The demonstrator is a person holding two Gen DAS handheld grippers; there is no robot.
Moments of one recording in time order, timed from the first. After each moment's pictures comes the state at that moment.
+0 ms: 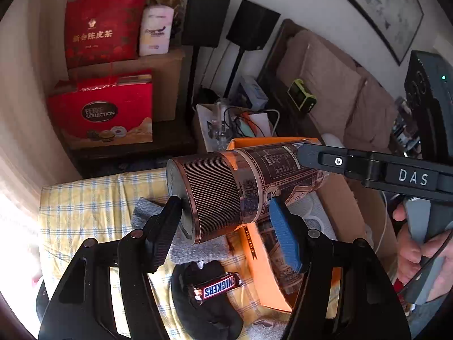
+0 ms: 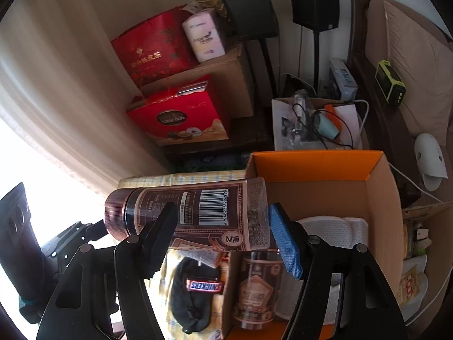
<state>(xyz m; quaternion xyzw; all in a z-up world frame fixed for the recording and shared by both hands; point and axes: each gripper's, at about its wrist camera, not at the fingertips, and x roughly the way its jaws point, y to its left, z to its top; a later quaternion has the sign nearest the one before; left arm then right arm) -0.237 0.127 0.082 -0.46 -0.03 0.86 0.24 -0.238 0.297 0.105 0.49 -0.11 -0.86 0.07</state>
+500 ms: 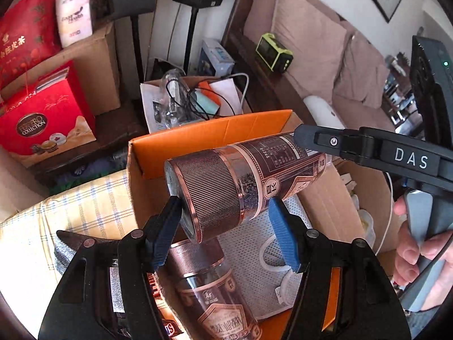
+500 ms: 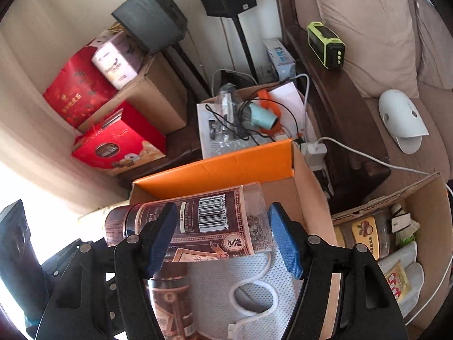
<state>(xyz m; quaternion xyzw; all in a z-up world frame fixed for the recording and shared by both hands) -0.275 0.280 0.027 -0.52 0.03 0.80 0.29 -0.256 0.447 0.051 0.49 -0.19 -0.85 -0.03</state>
